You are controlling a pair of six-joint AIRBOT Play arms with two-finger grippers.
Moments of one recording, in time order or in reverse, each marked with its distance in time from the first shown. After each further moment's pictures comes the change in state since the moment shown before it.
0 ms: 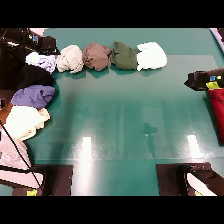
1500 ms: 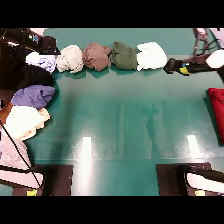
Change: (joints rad) left arm 0.000 0.000 0.000 -0.007 -0.001 0.000; right arm 0.002 -0.462 0.099 0.002 -0.482 -0.002
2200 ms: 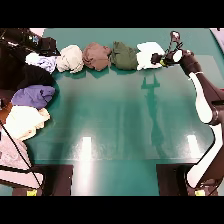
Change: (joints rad) left arm 0.000 0.000 0.000 0.000 -0.027 0.000; right arm -0.002 -0.627 0.533 0.002 -0.188 0.066
